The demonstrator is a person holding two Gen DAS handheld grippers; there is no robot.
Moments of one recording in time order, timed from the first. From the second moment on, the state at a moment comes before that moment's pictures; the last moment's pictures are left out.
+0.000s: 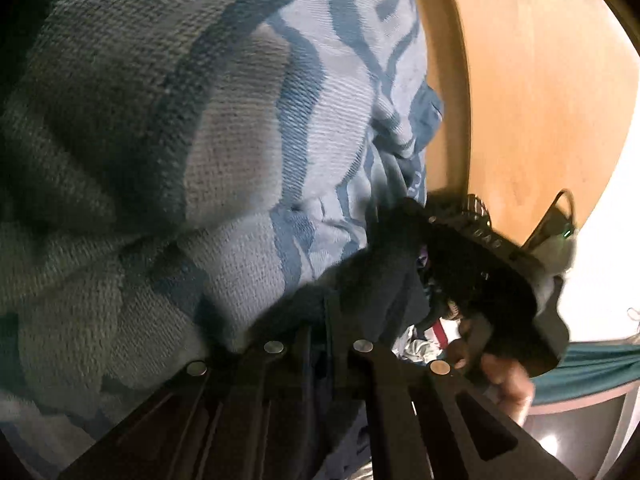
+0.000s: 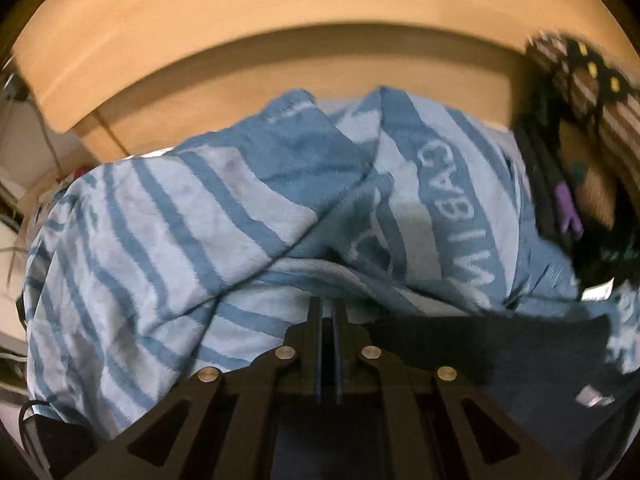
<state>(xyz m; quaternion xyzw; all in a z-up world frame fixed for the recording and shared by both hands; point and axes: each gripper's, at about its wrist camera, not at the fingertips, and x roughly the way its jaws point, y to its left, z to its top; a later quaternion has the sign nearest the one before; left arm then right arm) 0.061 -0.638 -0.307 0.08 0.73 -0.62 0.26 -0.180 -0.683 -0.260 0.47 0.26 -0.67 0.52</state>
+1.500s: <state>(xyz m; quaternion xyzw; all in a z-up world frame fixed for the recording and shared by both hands) 0.085 -0.628 -0.308 -0.04 0.76 -0.61 0.21 -0.185 -0.502 -0.270 0.55 0.08 -0.66 0.50</state>
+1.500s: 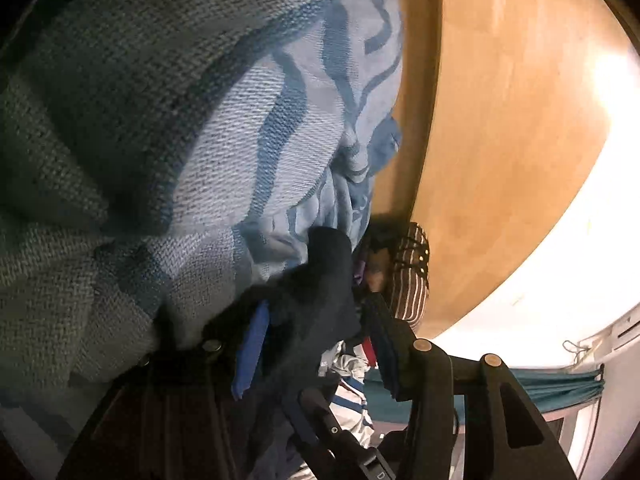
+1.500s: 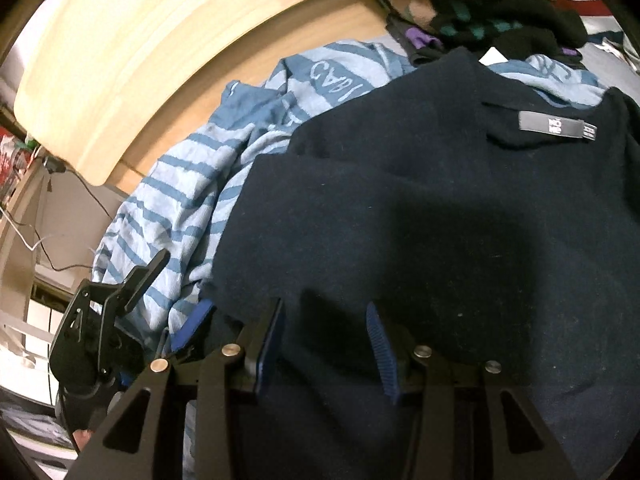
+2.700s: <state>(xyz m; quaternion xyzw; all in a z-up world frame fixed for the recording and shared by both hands) 0.077 -0.645 -0.313 -0.13 0.77 -0.59 0.19 -0.103 -0.575 -0.254 0.38 0.29 -0.65 0.60</state>
